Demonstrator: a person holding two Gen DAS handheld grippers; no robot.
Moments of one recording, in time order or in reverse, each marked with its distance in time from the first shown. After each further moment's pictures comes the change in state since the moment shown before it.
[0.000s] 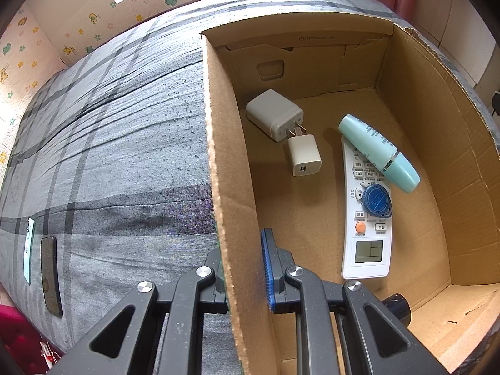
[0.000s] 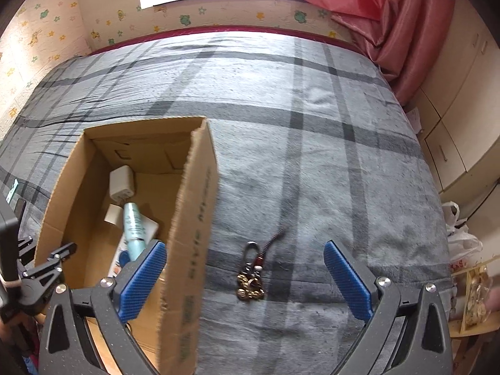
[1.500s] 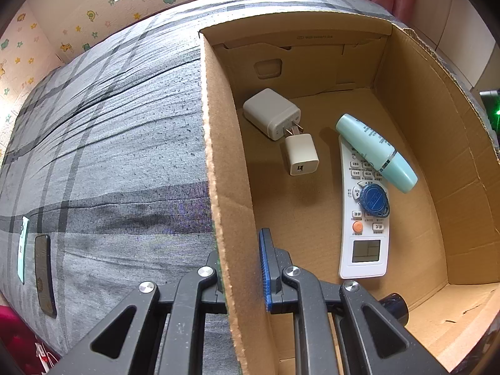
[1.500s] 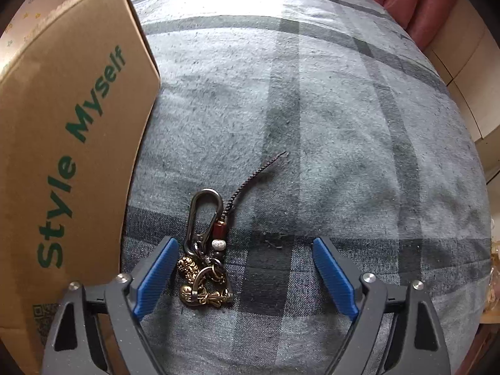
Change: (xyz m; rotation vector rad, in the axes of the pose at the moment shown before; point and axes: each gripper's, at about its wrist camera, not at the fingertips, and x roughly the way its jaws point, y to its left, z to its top) left arm 0.006 0.006 -0.003 -0.004 -0.002 -0.028; right arm 0.131 -0.027 -0.044 0.014 0.193 -0.013
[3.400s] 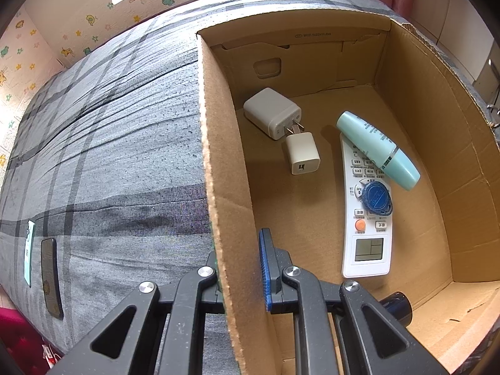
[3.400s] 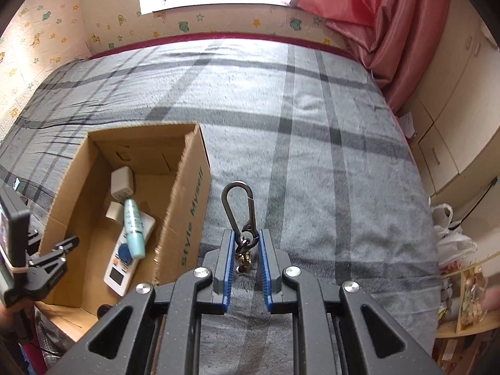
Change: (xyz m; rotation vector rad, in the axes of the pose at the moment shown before) left arm -0.003 -0.009 0.002 0.018 0.004 0.027; right arm -0.168 0.019 0.008 -0.034 -0.233 0.001
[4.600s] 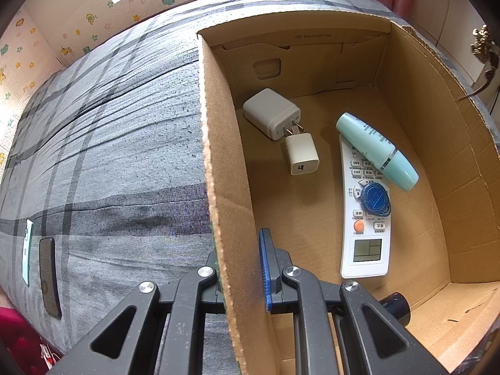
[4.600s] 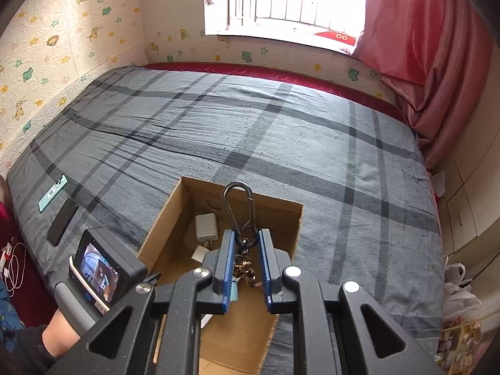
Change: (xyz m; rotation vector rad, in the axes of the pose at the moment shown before) left arm 0.000 0.003 0.001 -0.006 0.002 -0.008; right arm -0.065 0.111 0.054 -0.171 -0.122 0.146
